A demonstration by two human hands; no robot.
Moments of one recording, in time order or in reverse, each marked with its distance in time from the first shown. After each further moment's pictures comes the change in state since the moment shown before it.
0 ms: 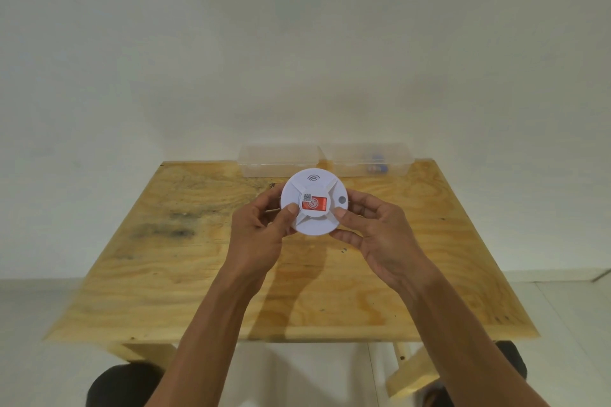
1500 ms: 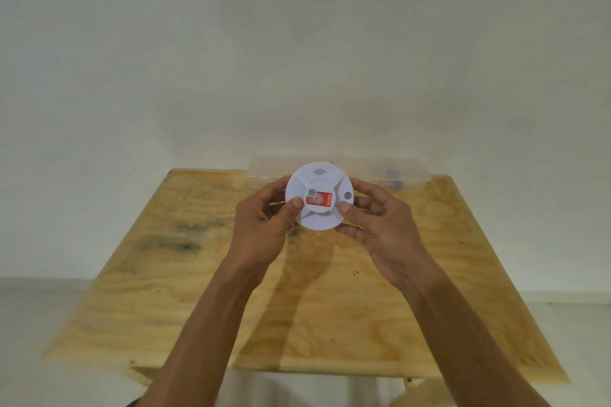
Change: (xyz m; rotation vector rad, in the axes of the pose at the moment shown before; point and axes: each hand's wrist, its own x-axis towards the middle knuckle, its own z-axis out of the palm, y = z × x) left_hand 0.040 0.010 -0.009 0.024 0.023 0.014; right_hand 0.035 -0.013 0.016 -0.119 0.005 -0.062
